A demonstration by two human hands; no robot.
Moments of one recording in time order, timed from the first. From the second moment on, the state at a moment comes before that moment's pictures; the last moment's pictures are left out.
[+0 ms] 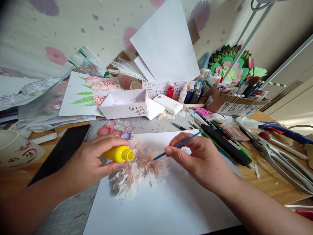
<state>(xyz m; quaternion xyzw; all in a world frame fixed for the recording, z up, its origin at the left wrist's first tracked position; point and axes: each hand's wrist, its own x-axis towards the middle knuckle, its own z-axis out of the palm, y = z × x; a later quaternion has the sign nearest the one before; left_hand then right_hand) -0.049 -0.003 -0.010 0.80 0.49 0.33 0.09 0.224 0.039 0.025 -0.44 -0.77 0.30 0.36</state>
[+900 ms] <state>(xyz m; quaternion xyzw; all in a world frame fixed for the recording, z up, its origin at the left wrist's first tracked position) -0.051 -0.003 -0.016 0.80 0.49 0.34 0.10 0.234 0.044 0.023 -0.47 -0.74 0.32 0.36</state>
